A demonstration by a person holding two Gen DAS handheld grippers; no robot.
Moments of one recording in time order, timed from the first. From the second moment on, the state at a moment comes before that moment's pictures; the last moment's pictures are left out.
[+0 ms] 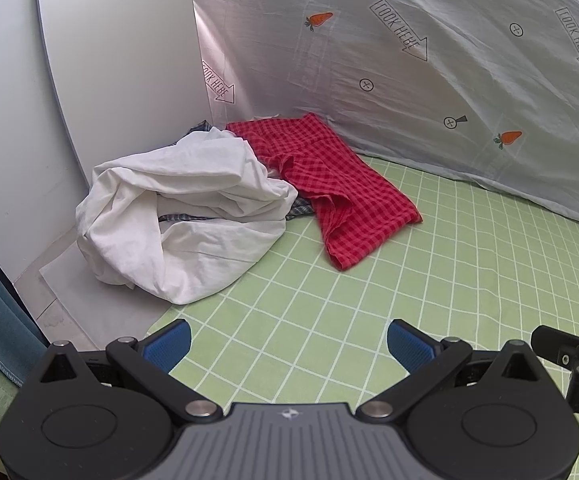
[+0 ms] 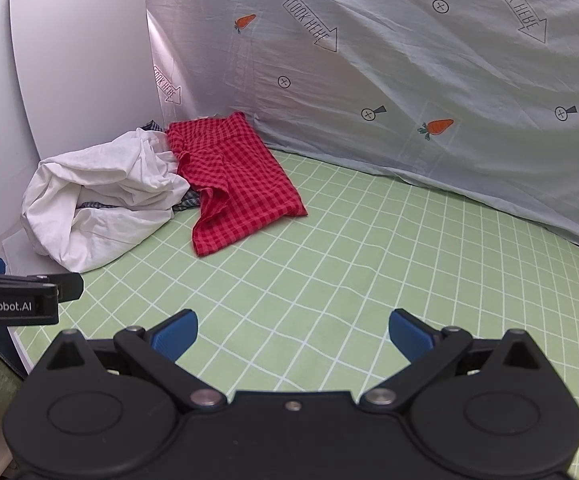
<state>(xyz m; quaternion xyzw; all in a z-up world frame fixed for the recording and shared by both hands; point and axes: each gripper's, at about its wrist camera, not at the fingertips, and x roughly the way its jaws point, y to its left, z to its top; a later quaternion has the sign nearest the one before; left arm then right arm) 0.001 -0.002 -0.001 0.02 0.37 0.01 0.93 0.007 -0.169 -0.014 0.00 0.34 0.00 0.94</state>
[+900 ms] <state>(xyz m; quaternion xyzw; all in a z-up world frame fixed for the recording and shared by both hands) 0.000 -0.004 0.000 0.03 0.37 0.01 0.93 0.003 -0.170 -0.018 0.00 0.35 0.00 0.94</state>
